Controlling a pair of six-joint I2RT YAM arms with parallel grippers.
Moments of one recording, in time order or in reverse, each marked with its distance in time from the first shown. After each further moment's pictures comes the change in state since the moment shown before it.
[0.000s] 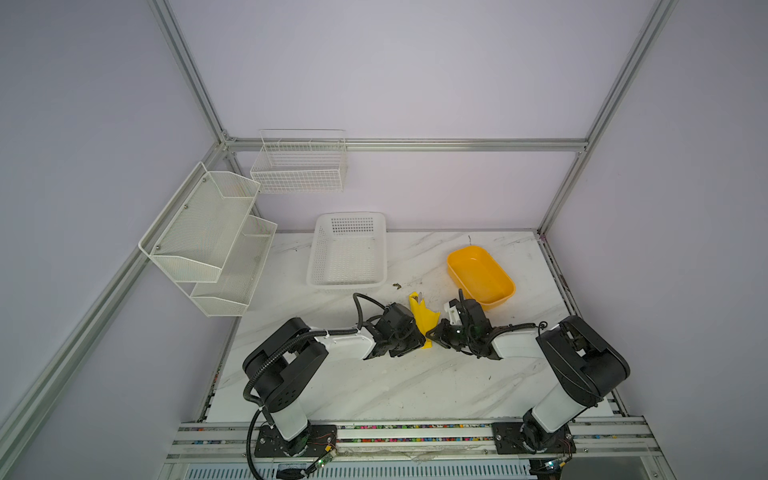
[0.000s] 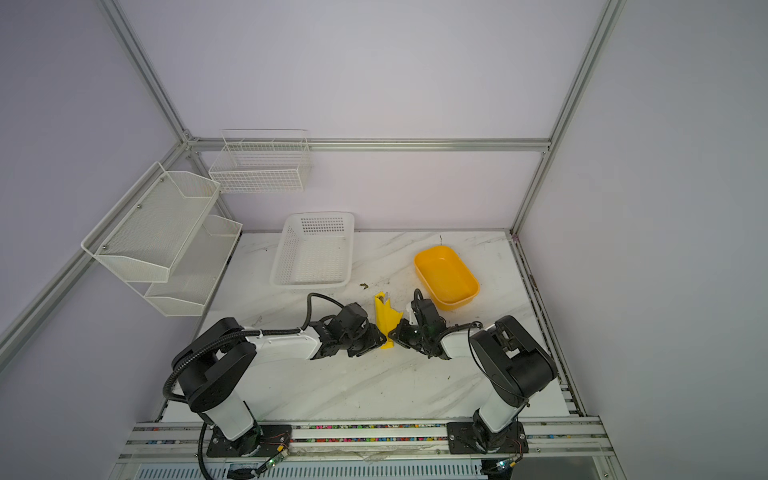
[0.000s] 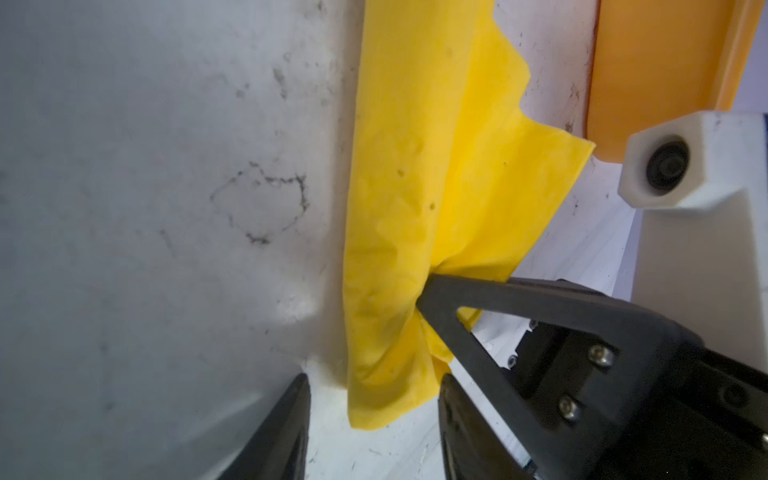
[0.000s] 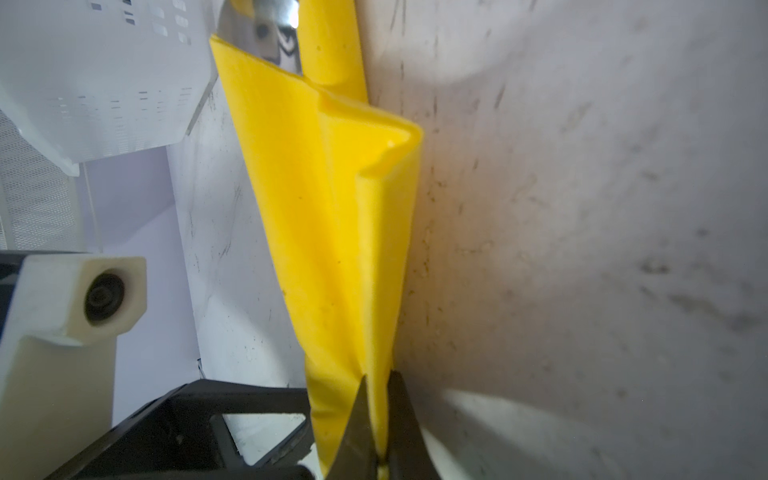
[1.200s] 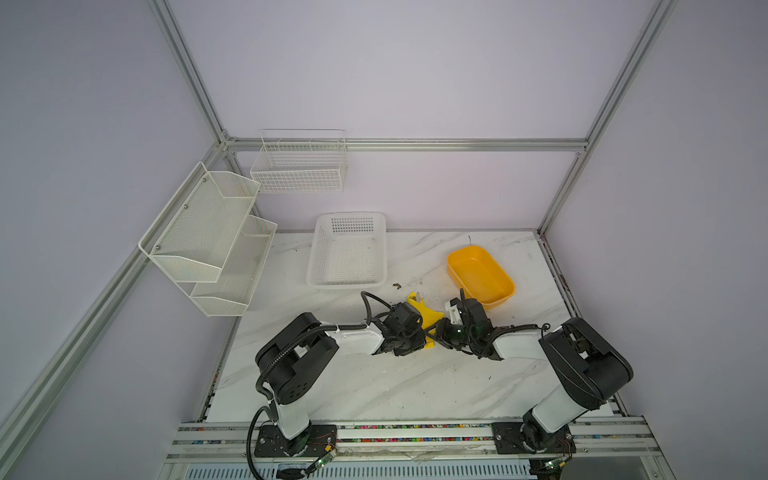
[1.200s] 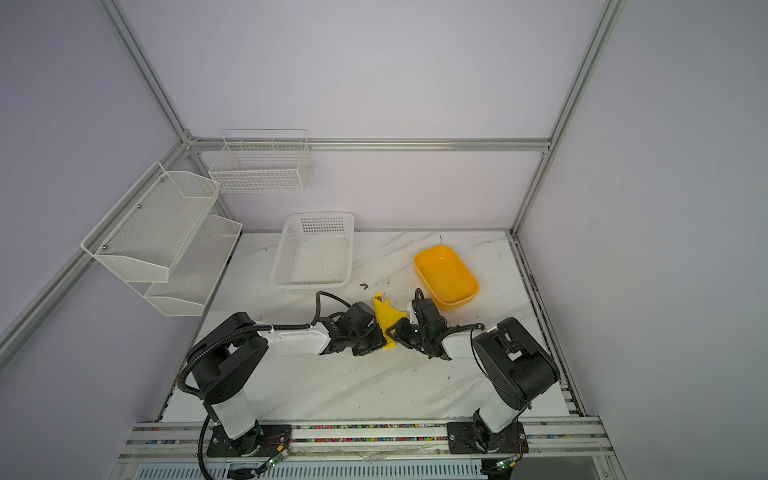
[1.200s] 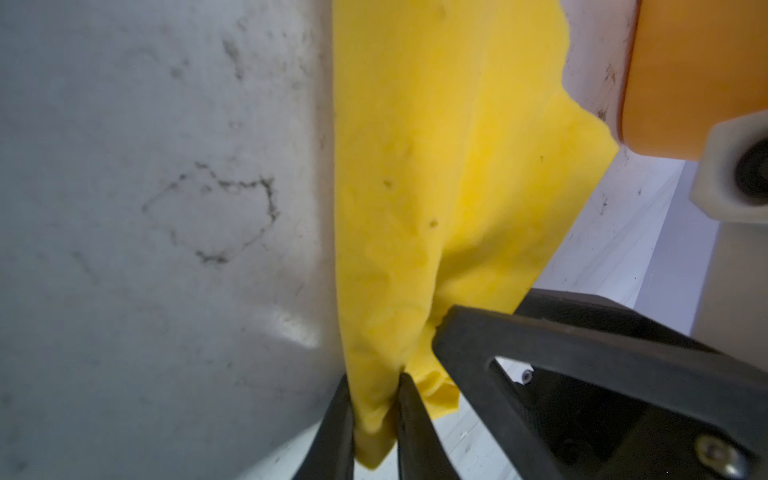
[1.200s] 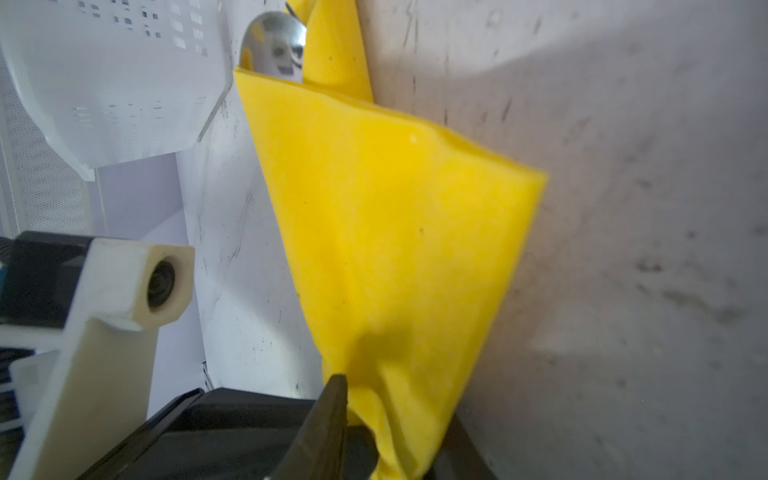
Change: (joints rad) left arm -0.018 0.076 0.090 -0.084 0.006 0.013; right arm -0.010 -0.020 -0.006 0.006 -0.002 0.011
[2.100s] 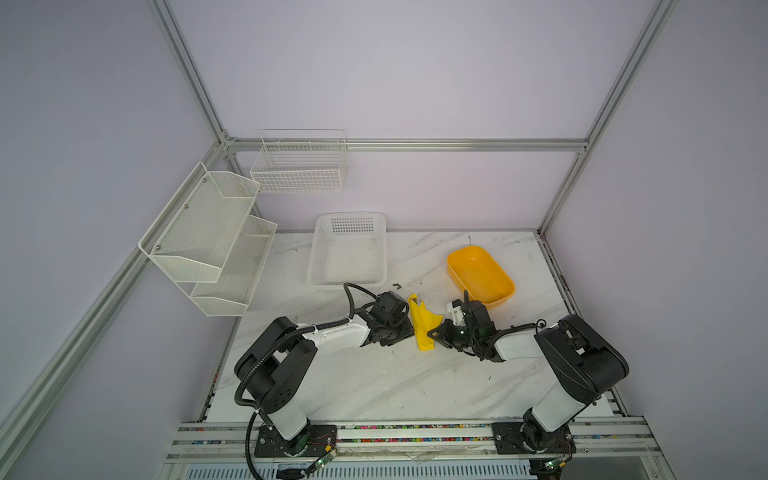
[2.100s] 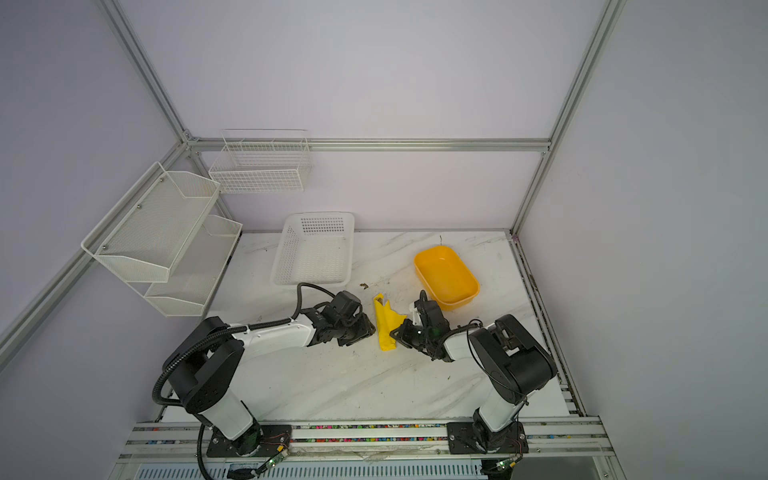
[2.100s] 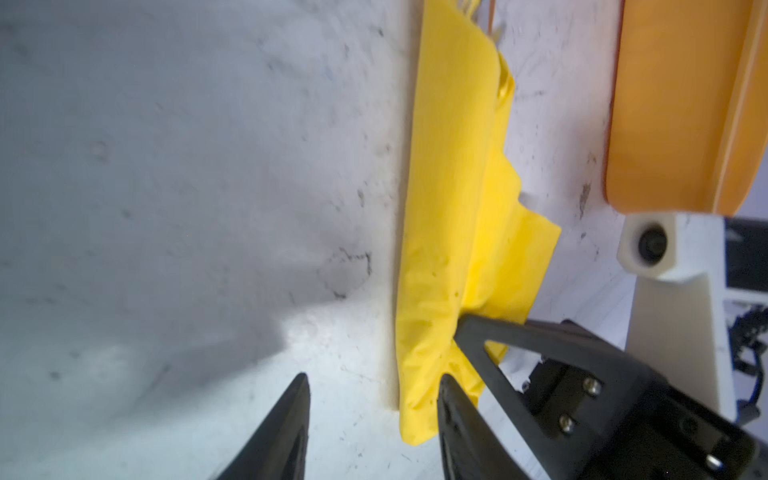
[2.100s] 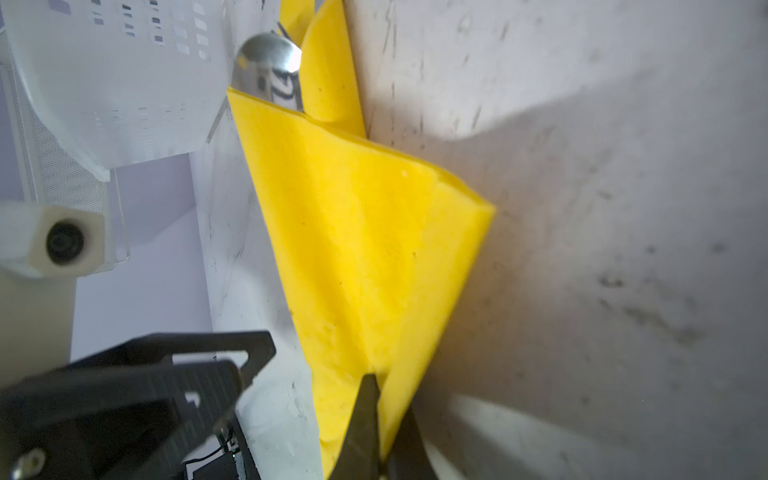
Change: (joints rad) left arm 0.139 -0.116 0.004 -0.132 -0.048 0.084; right arm -0.026 0.035 -0.053 0.117 -0.062 0.002
